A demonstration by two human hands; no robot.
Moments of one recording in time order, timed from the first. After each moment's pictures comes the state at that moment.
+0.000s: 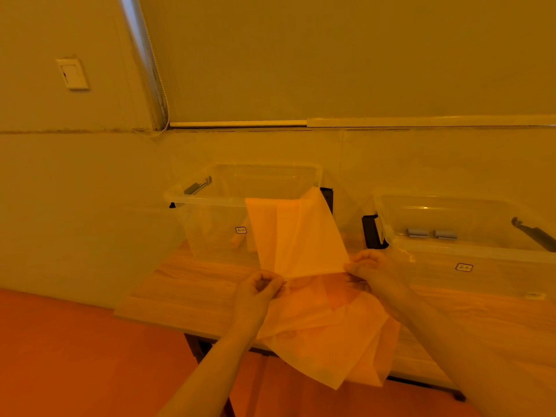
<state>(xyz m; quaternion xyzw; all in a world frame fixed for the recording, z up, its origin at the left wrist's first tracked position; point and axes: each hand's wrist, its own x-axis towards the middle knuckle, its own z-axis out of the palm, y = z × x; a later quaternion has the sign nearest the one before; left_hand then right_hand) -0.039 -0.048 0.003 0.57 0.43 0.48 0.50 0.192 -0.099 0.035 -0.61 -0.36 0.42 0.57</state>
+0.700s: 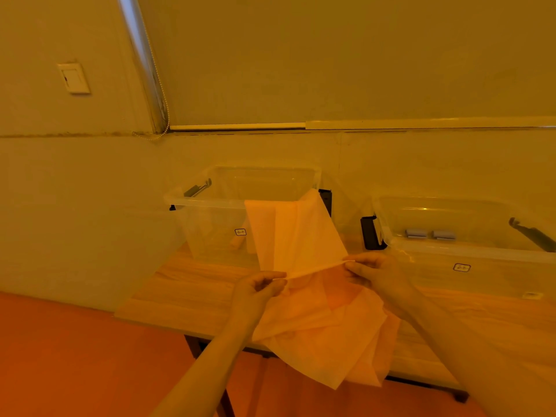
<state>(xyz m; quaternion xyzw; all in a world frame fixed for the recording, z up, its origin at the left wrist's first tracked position) -0.043 -0.050 0.015 0.58 0.41 0.47 0.52 0.196 -0.107 0.041 -0.57 -0.41 0.42 0.58</state>
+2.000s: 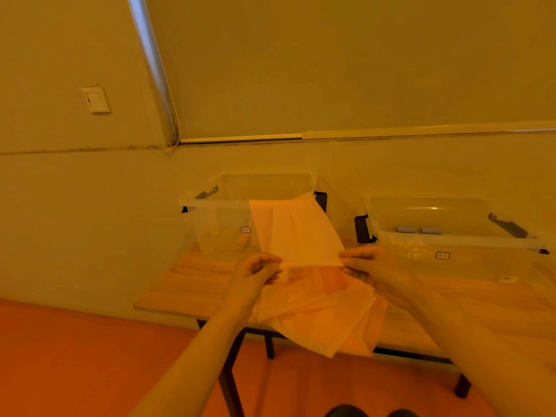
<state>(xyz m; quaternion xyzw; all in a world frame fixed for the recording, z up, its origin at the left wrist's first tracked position) -0.063 -0.095 0.055 0.59 0.38 0.47 0.53 0.174 -0.159 0.073 -0.55 -0.37 0.46 0.59</state>
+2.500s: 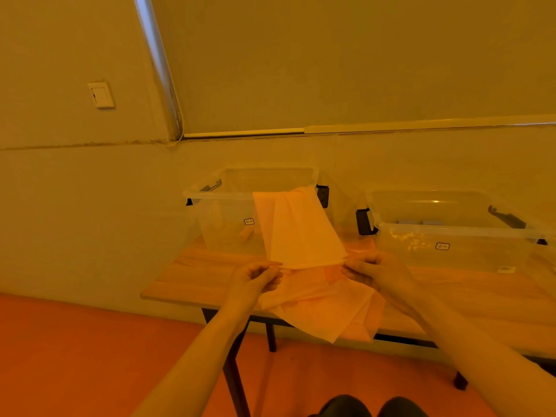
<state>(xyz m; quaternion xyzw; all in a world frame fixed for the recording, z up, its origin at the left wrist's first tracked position) -0.079 -0.111 0.034 0.59 0.40 0.45 0.54 0.169 -0.181 0.048 -0.53 -0.42 0.45 0.59</state>
